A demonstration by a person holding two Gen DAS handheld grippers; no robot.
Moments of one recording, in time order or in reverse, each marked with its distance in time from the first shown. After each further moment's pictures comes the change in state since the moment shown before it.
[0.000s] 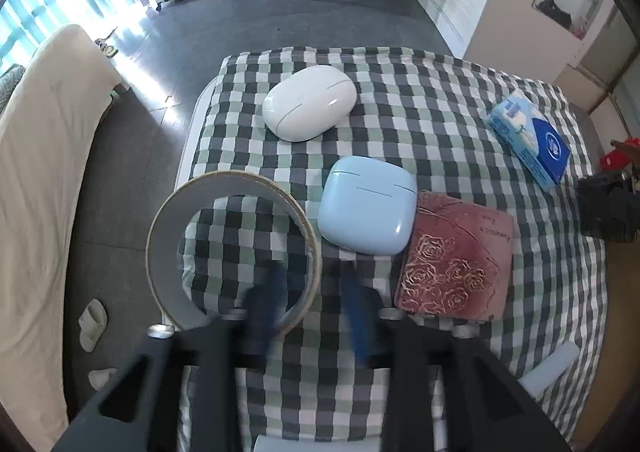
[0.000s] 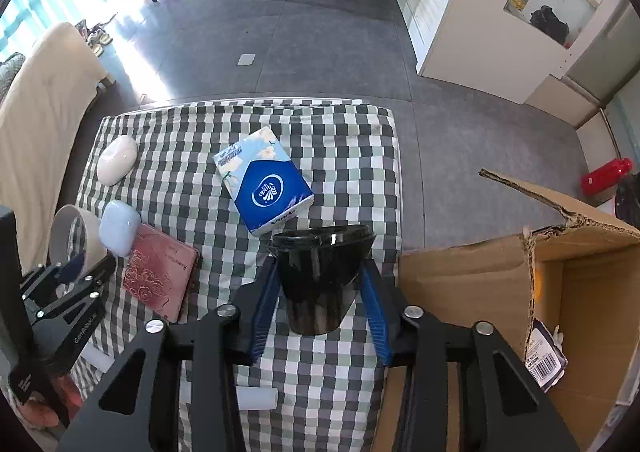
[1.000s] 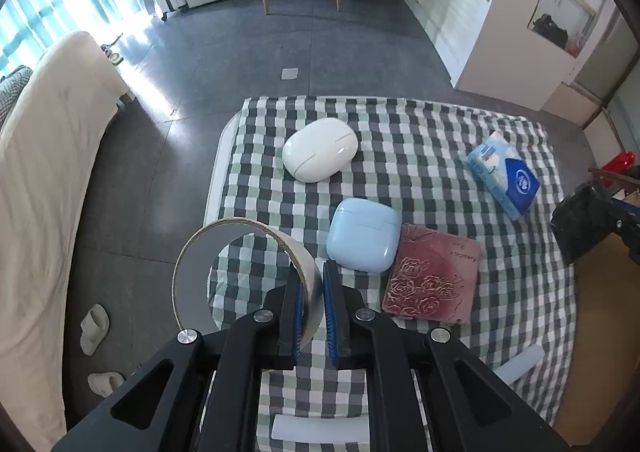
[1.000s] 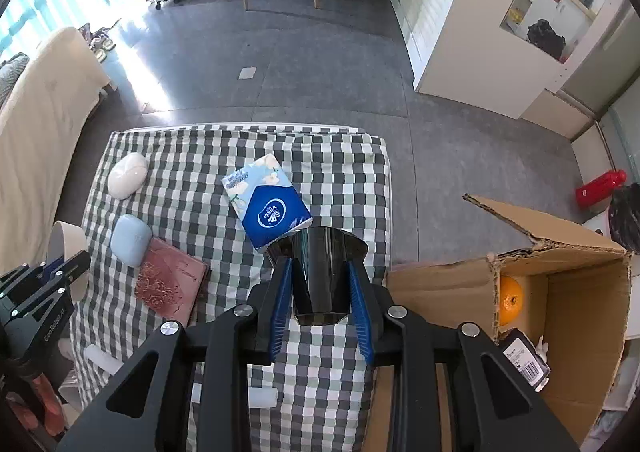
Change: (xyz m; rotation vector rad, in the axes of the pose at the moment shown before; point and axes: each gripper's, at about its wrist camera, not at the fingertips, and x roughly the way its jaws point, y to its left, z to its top) left arm -0.049 0.006 0.007 -0.024 -0.064 -0.010; right arm -0.024 0.005 0.010 -0.017 -0.052 -0.017
